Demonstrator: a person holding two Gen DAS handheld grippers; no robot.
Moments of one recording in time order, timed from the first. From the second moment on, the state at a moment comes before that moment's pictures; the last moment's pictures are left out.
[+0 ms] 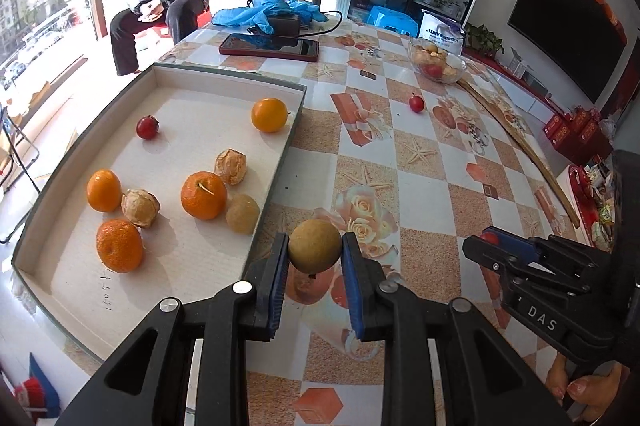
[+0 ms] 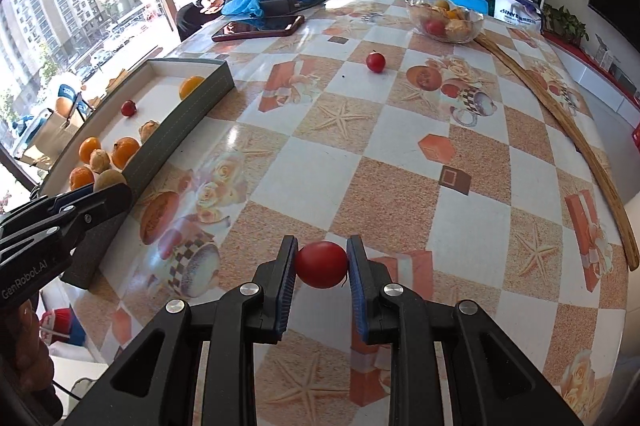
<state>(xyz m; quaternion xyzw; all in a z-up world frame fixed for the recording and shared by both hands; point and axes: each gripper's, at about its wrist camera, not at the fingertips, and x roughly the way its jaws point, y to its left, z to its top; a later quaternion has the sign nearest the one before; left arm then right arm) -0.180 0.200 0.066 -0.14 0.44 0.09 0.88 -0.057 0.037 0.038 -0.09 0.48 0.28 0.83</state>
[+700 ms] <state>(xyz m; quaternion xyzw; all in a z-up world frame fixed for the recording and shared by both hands) -0.209 0.317 0.054 -0.14 0.47 0.24 0.84 -0.066 0.243 0.032 -0.11 0.58 0.42 0.69</state>
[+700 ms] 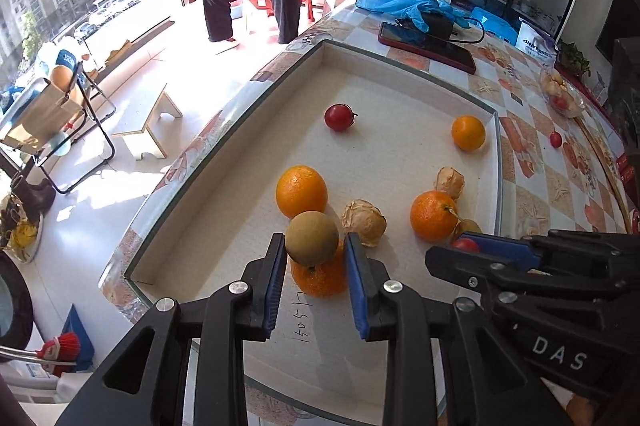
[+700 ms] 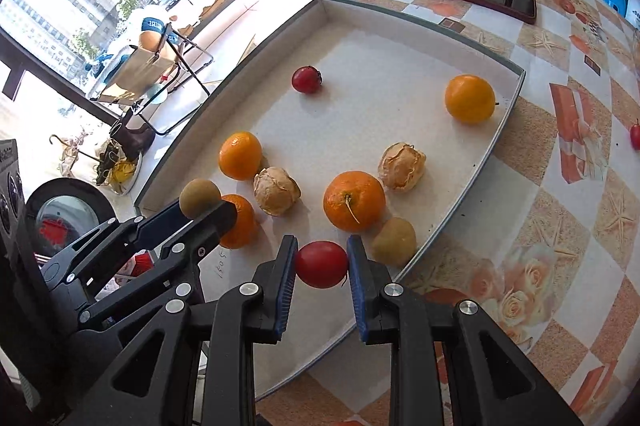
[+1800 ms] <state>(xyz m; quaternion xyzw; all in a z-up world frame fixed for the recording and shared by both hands) -0.219 0.271 0.044 -0.07 0.47 0.25 0.85 -0.083 0.195 0.056 -0.25 0.49 0.33 0.76</state>
